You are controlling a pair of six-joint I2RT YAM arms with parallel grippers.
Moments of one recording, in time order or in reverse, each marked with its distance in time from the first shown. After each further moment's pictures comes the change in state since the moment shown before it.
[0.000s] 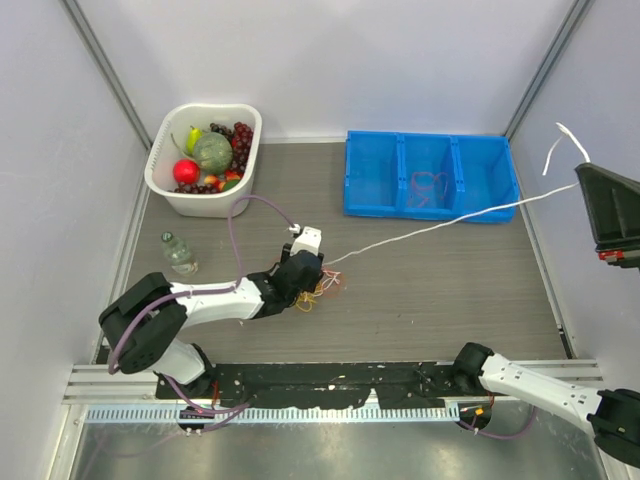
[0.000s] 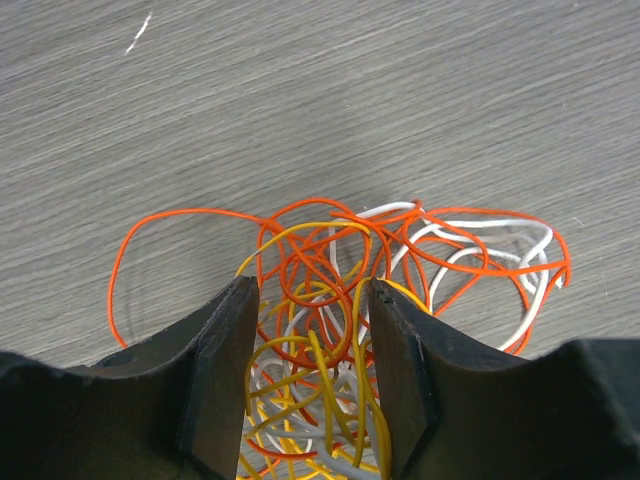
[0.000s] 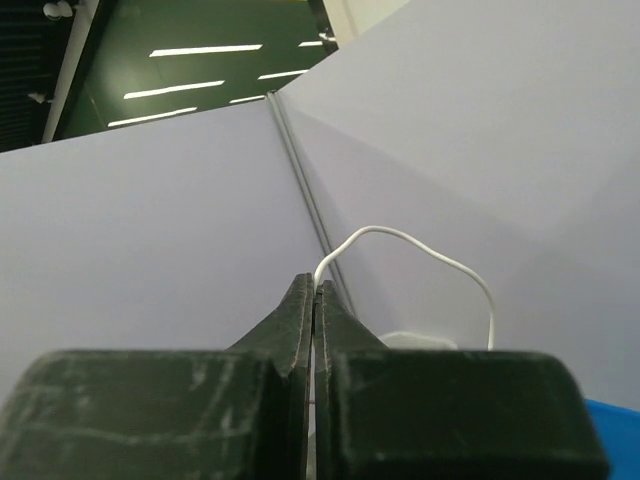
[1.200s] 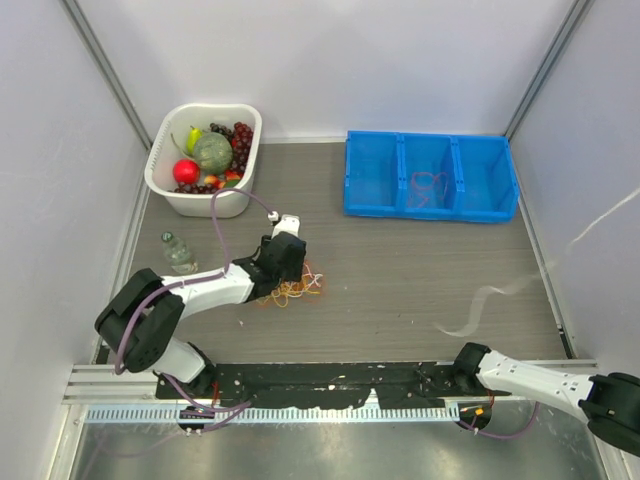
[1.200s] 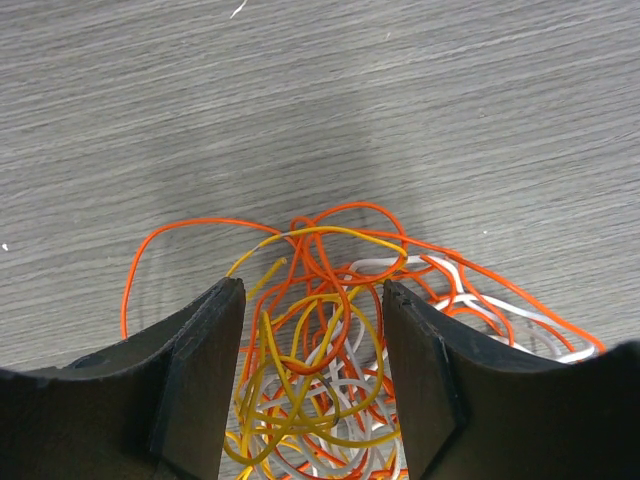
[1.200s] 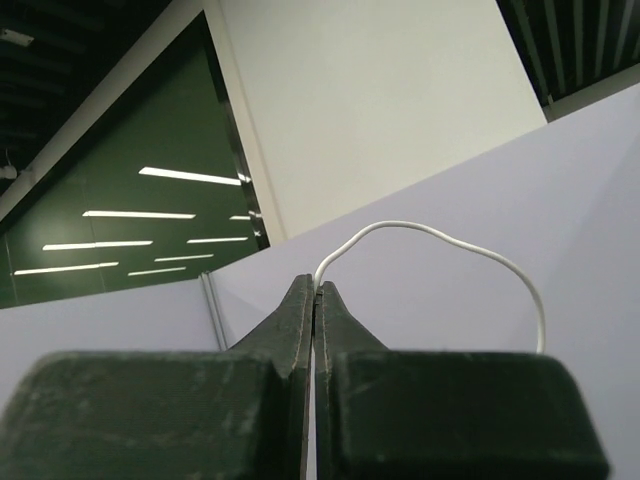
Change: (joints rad) left arm 0.198 -0.015 0.019 -0.111 0.119 -0.020; right arm 0.001 0.177 0.426 0.127 0.138 -0.334
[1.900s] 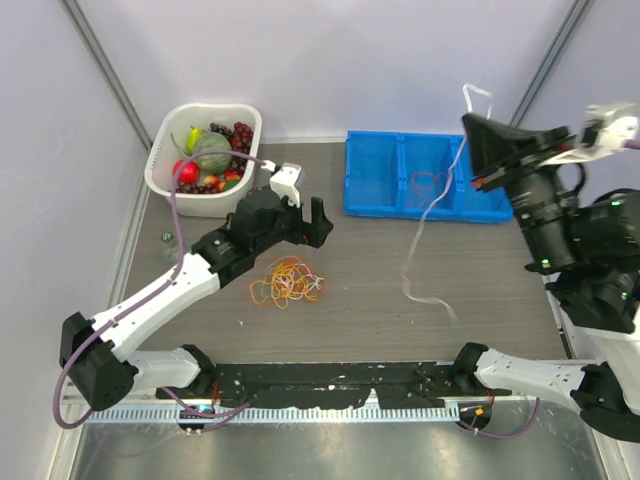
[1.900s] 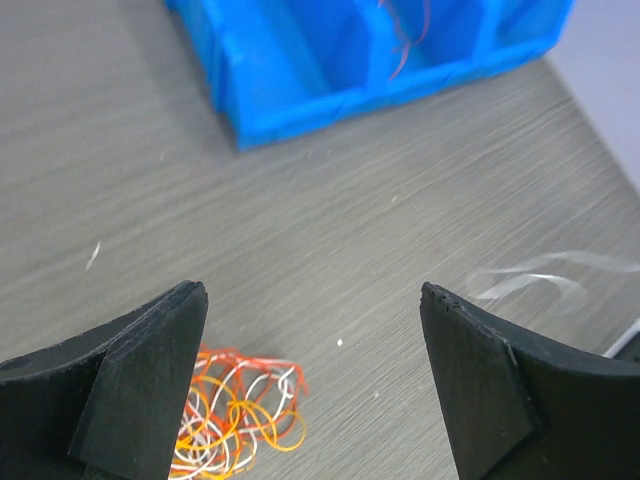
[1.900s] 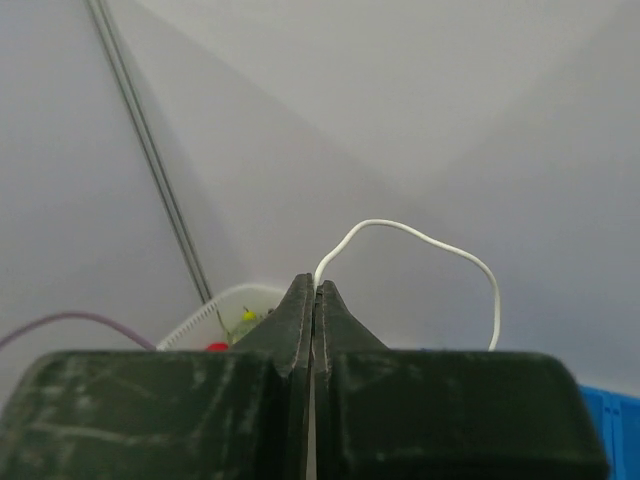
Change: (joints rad) left arm 0.006 -0.243 0.325 -0.177 0.341 0.046; right arm 0.000 0.087 -0.441 0.012 0.078 0.052
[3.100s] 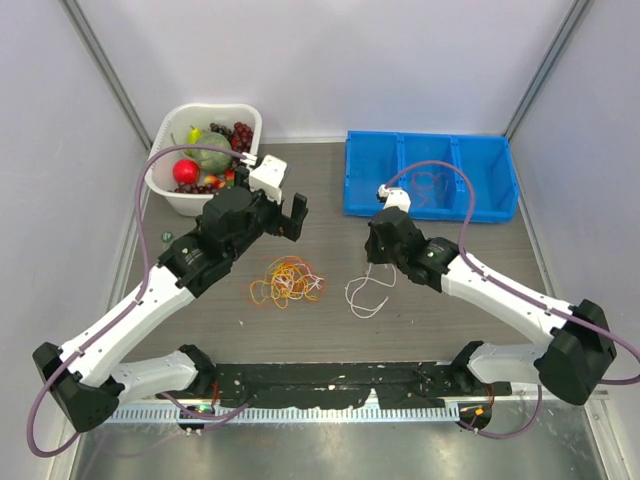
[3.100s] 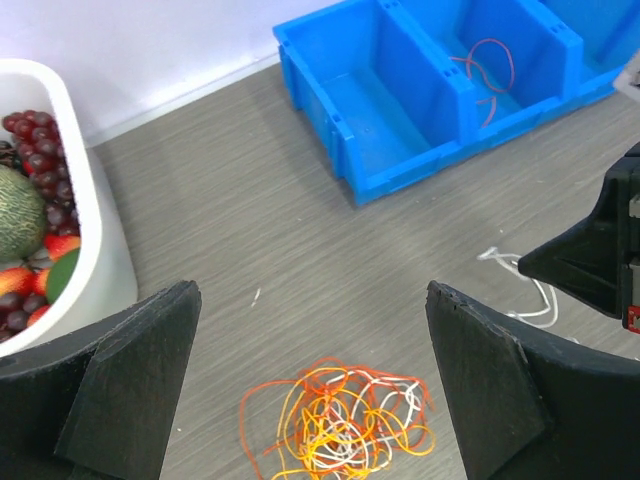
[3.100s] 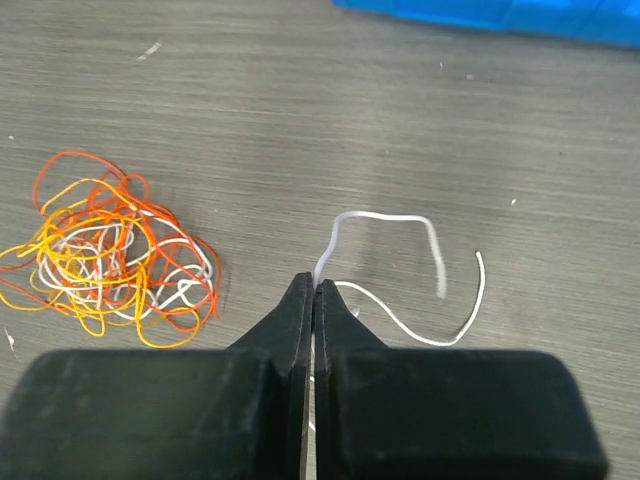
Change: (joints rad) left arm 0.000 -0.156 0.113 -0.099 -0.137 0.328; right arm -0.108 0.279 -0.767 -0.161 -0.116 0.566
